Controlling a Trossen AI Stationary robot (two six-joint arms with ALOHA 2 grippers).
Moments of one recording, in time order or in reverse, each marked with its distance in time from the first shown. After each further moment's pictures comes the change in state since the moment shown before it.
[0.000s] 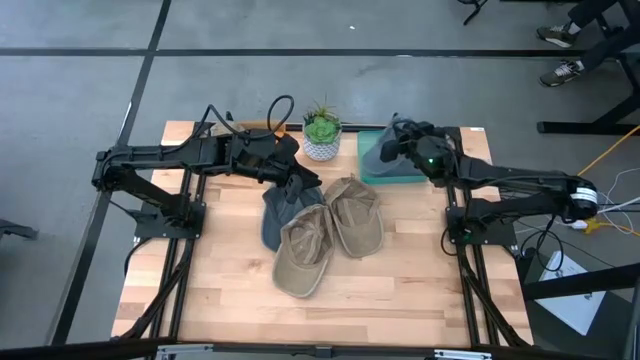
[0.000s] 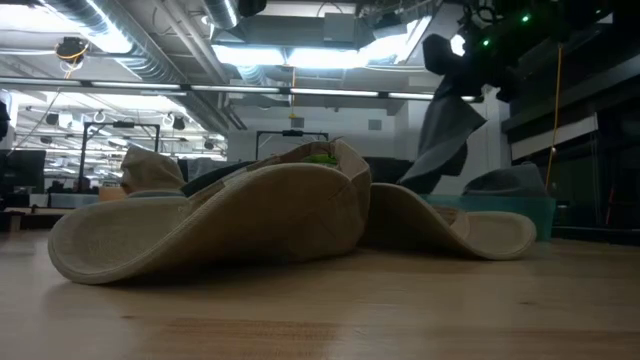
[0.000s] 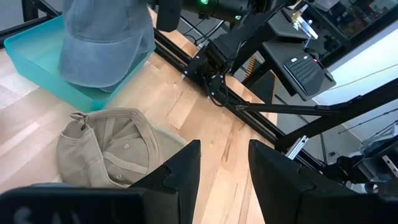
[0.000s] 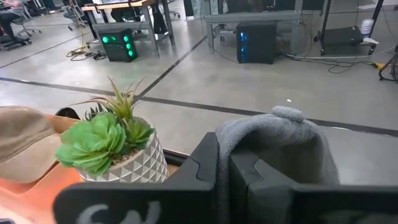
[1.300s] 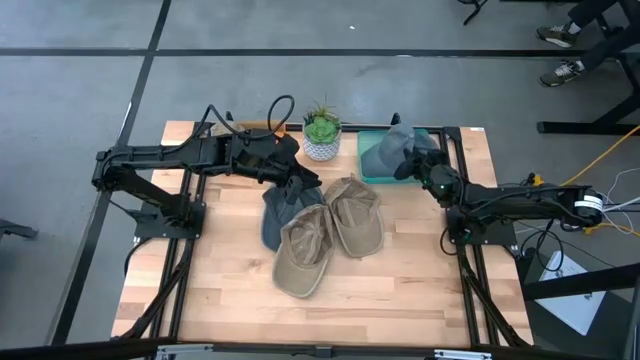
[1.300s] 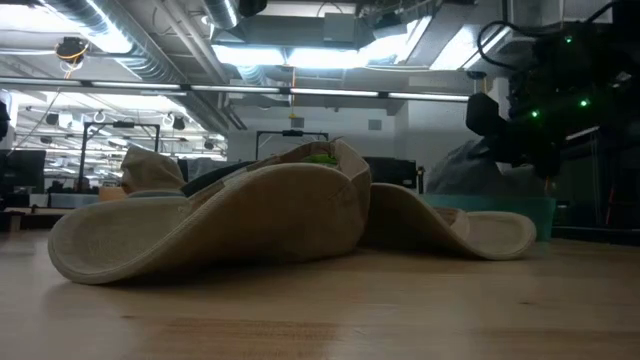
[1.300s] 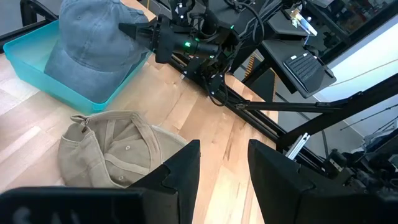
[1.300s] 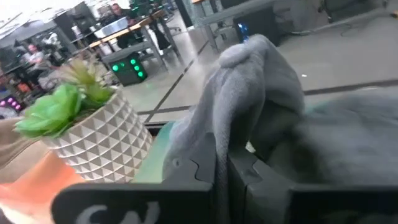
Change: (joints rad) left arm 0.000 0.000 0.000 0.000 0.002 0.025; right arm -0.039 -0.107 -0.576 0.543 -0.041 0.209
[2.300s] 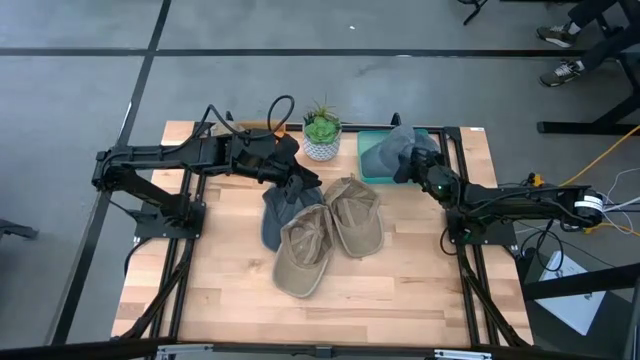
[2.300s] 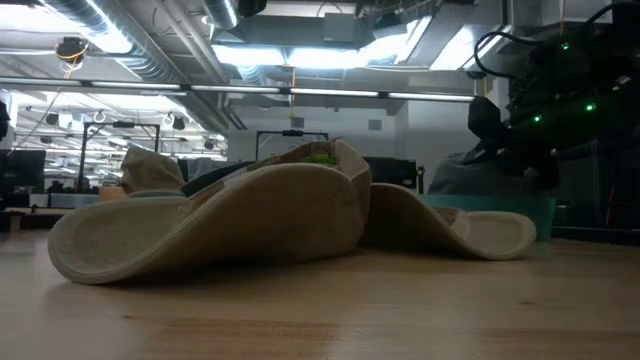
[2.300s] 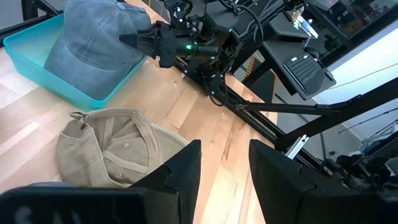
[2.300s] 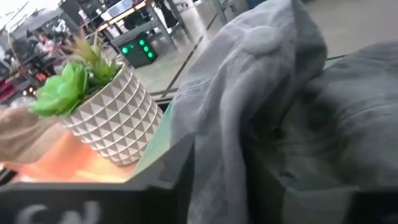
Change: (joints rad) left arm 0.000 0.000 0.000 0.000 0.002 -0.026; right arm 0.000 -0.002 -0.004 -0.068 -0.114 0.102
